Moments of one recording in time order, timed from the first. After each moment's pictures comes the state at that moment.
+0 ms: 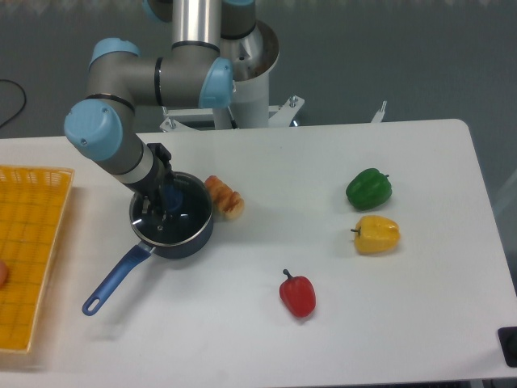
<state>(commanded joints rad) 2.01 -1.85 -1.75 -1.26 1.75 1.57</state>
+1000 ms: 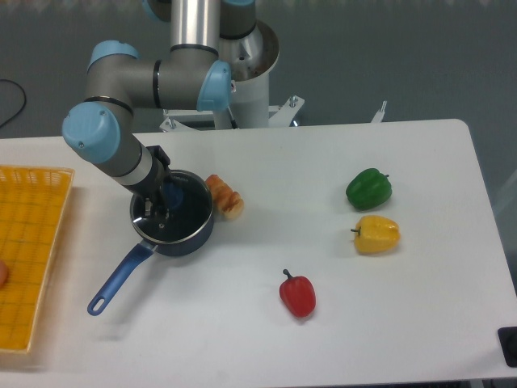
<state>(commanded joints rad) 2.00 -1.86 -1.74 -1.26 1.76 1.50</state>
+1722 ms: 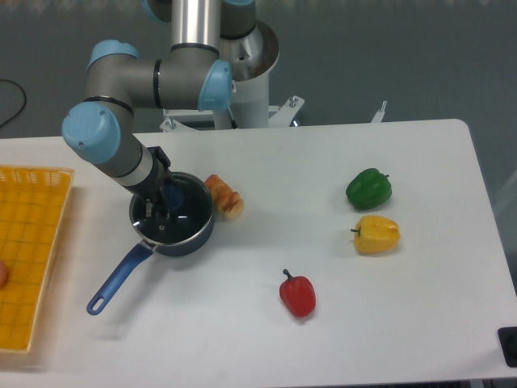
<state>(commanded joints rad) 2.01 -1.85 -1.72 -1.28 1.76 1.51</state>
